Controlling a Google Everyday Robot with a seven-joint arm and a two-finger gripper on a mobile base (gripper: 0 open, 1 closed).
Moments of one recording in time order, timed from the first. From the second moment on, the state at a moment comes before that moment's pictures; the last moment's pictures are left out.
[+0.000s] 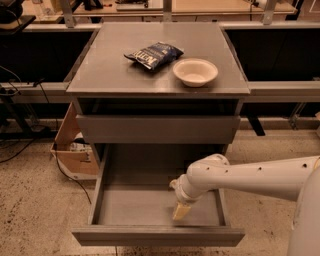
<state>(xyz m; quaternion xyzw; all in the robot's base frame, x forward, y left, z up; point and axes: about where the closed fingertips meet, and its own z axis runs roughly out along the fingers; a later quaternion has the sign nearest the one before) 0.518 -0.062 0.463 -0.71 0.68 0.07 0.17</state>
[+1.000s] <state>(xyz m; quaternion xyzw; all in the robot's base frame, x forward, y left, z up) 0.549 -0.016 0.501 -0.74 0.64 0.05 0.18</state>
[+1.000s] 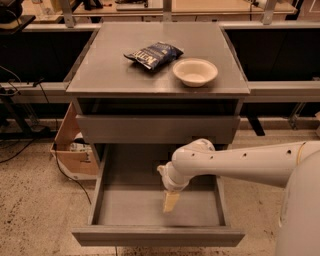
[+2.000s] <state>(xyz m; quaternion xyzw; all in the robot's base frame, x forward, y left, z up) 0.489 -0.010 0.498 -0.72 0.67 0.11 0.13</state>
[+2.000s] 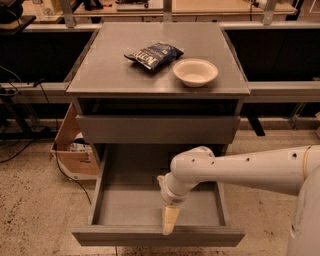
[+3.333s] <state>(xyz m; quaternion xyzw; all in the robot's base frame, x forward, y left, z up) 0.469 -0.014 0.419 -0.71 0.67 0.13 0.14</state>
